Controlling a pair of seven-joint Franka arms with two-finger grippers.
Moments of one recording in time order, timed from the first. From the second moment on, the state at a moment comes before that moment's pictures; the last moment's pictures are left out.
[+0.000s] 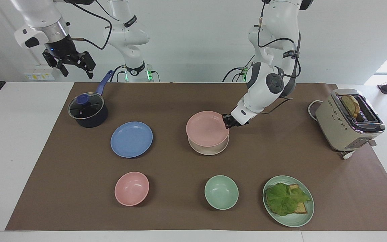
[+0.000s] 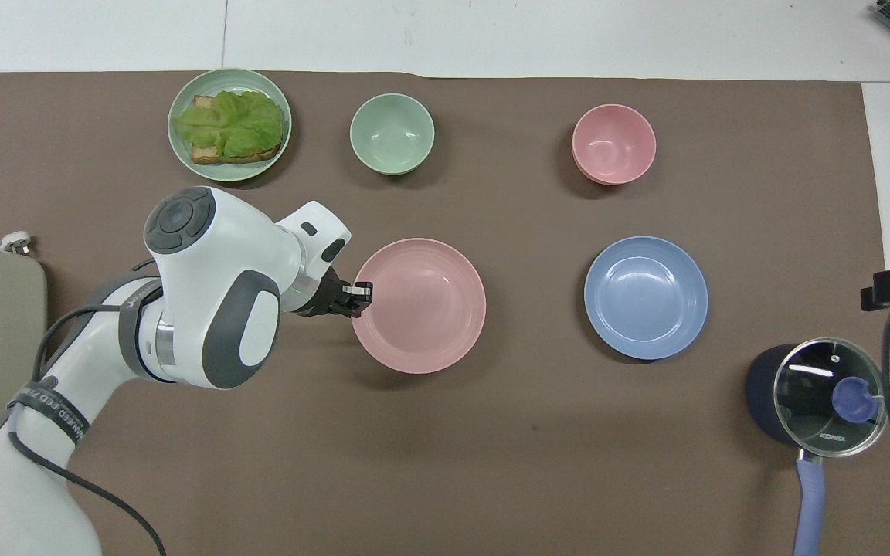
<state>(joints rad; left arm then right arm) -0.41 0.21 -0.04 -1.98 -0.39 2.14 -0.20 0.04 -0.11 -0.12 -1.62 -0.02 1.47 0.04</state>
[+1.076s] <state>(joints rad) -0.42 0.22 -0.01 -1.98 -0.39 2.20 -0.20 0.04 -0.12 -0.12 -1.64 -0.02 1.49 0.04</state>
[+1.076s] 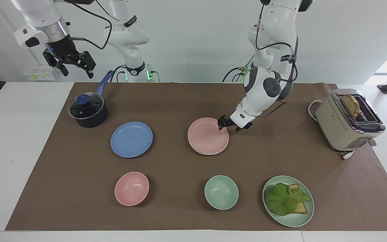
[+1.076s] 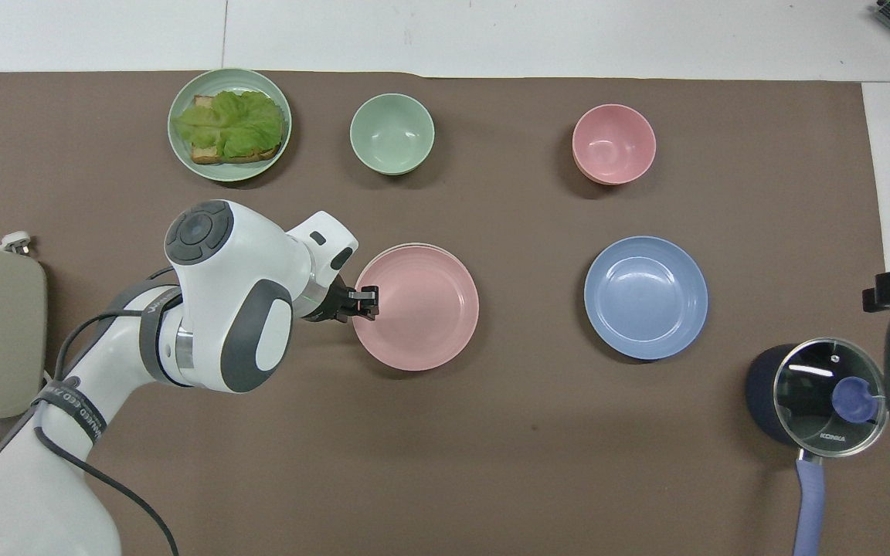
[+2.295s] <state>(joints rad) -0.05 0.15 0.01 -1.57 -0.03 1.67 -0.04 0.04 0.10 -0.12 -2.10 0.12 2.19 -0.06</state>
